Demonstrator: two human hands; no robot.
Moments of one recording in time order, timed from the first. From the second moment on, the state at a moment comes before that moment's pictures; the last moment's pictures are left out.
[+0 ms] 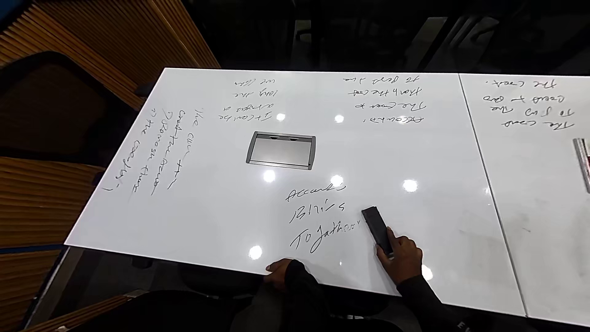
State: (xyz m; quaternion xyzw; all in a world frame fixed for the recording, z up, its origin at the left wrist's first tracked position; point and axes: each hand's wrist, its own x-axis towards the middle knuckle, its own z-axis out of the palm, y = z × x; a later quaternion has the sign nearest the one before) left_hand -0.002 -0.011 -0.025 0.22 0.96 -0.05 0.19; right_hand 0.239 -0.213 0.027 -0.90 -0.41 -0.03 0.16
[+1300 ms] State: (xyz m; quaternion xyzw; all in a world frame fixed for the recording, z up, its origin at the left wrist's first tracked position) left_hand 0.003 -0.015 -0.013 0.15 0.96 0.14 0.21; right_hand 0.257 -0.202 0.055 -0.91 -0.40 0.07 0.11
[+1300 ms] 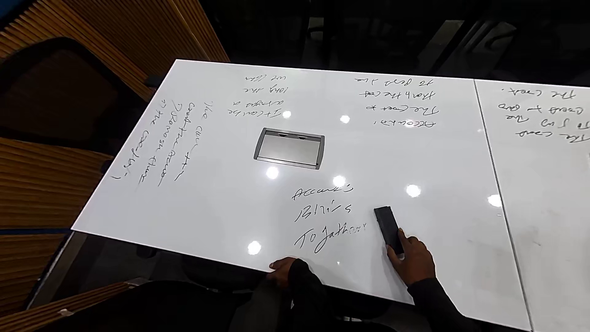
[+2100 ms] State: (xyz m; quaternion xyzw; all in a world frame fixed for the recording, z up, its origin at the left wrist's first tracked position) left_hand 0.001 -0.018 -0.029 0.14 0.96 0.17 0.18; right_hand 0.266 -0.126 0.061 -0.84 -0.52 0.14 0.09
